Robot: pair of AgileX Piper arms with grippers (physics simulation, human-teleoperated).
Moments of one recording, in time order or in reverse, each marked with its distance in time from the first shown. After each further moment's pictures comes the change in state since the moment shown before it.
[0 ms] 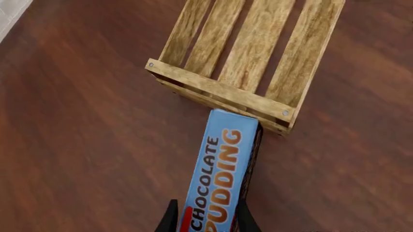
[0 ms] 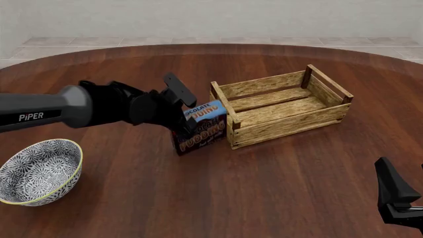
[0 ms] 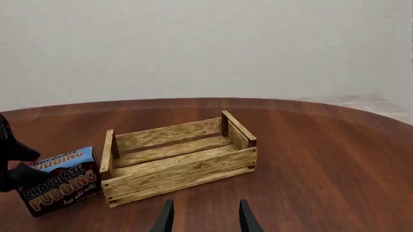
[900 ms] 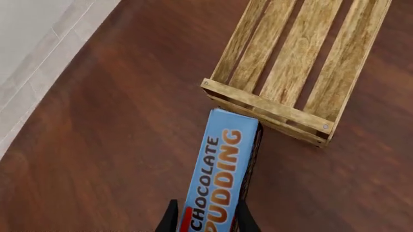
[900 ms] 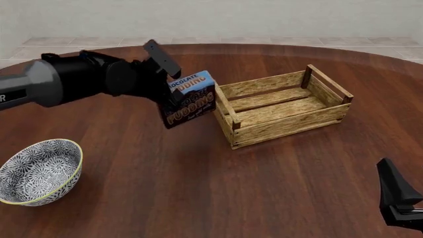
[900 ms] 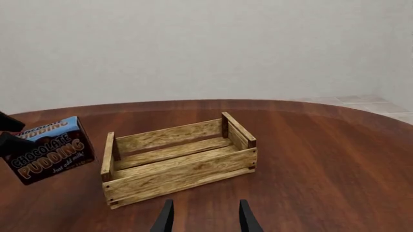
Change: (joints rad) left arm 0.084 -0.077 -0.115 0.092 0.093; right arm -0.003 -0.038 -0.002 0.031 0.011
